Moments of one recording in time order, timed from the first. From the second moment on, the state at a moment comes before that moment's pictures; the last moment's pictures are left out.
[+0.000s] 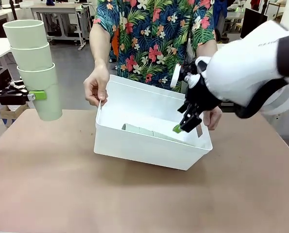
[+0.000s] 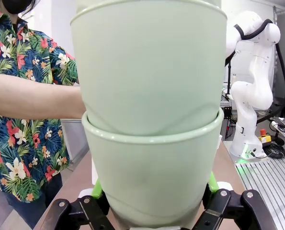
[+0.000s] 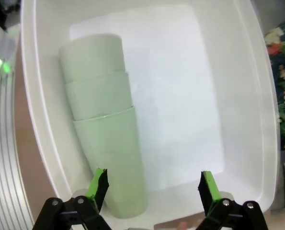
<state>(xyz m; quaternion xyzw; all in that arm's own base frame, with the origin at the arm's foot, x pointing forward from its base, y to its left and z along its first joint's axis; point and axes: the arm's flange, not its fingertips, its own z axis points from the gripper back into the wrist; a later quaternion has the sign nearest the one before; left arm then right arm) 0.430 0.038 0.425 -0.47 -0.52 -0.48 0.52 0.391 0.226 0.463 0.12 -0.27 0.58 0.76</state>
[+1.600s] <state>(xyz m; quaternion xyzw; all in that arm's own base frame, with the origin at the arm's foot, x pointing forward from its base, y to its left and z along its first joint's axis) 0.430 0.038 0.426 -0.47 -0.52 -0.48 0.52 0.368 -0.088 0.558 0.32 -0.46 0.47 0.68</state>
